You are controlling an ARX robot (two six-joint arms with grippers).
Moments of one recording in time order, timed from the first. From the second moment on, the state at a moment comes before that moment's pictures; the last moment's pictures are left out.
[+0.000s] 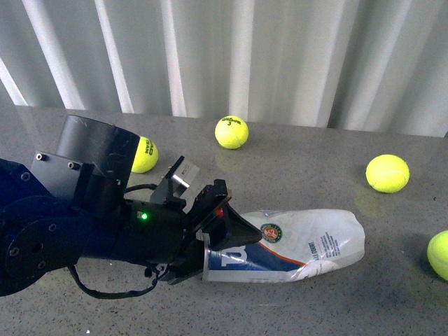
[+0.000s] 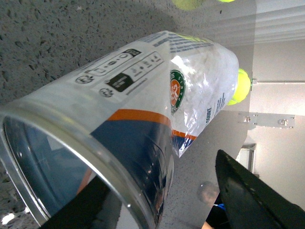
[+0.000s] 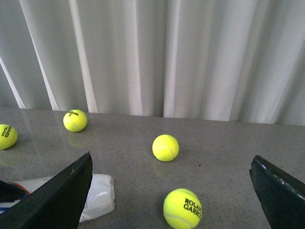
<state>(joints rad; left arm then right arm) -0.32 2.20 0.91 0.63 0.76 -0.72 0.00 0.00 0.00 0.00 0.00 0.00</state>
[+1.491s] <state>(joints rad) -0.53 2.22 2.11 -1.13 -0.14 0.48 0.00 0.00 0.00 0.00 0.00 0.00</state>
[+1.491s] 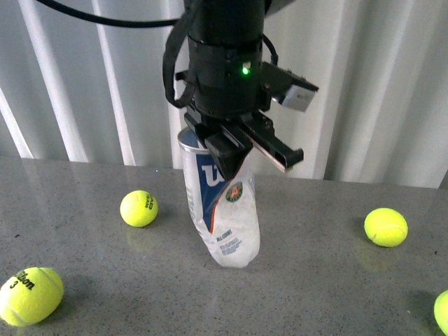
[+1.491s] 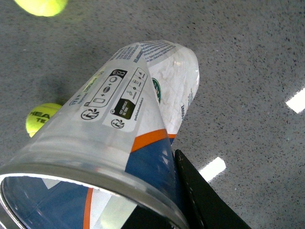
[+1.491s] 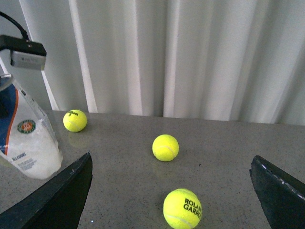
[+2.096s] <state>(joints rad) -0.57 2.25 2.12 -1.13 -0.10 0.47 0.00 0.00 0.00 0.00 0.00 0.00</state>
